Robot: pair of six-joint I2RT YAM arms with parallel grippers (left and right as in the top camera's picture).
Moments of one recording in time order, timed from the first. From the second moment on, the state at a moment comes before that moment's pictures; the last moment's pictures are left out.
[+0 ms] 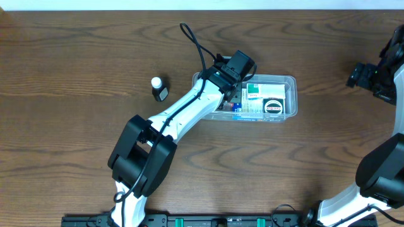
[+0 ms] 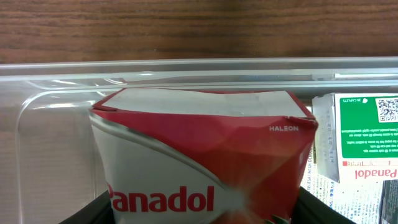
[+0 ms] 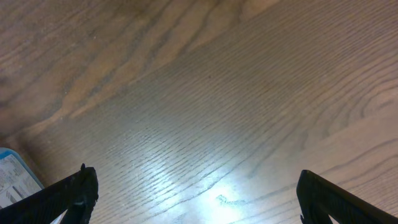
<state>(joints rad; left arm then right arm) -0.68 2.04 1.60 -0.74 -0.17 -0.59 -0.38 1.85 1.66 -1.15 0.13 0.14</state>
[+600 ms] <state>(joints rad) -0.67 2.09 1.60 -0.74 -0.17 -0.59 -0.38 1.85 1.66 -1.15 0.13 0.14</state>
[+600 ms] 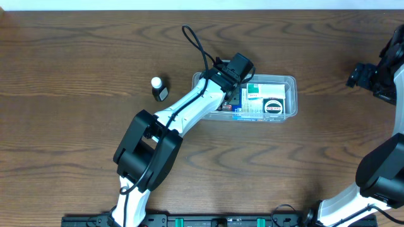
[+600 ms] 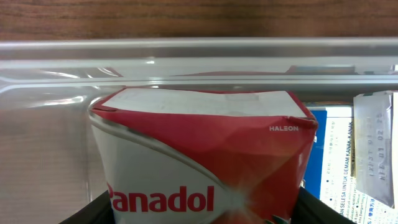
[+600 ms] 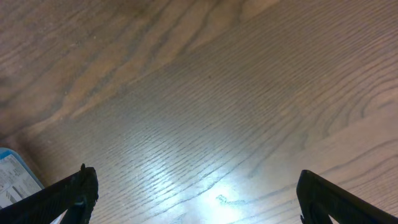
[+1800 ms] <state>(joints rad) -0.67 2.13 1.60 -0.73 -0.17 -0.59 -0.38 1.85 1.66 -1.15 0.13 0.14</state>
